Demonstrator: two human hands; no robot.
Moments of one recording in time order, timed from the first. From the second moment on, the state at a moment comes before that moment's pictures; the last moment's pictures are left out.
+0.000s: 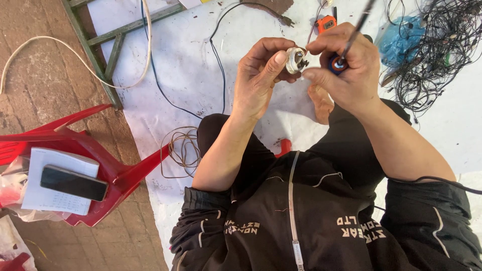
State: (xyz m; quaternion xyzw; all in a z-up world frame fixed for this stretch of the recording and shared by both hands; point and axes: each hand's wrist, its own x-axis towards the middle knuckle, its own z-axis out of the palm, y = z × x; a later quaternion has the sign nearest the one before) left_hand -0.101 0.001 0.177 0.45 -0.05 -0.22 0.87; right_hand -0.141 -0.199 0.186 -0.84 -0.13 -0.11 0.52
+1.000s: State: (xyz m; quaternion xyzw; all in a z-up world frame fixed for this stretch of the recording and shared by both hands) left_hand -0.094 0.012 0.167 0.39 -0.12 -0.20 0.89; right_hand -0.149 -0.200 0.185 -0.86 -0.09 -0.07 0.50
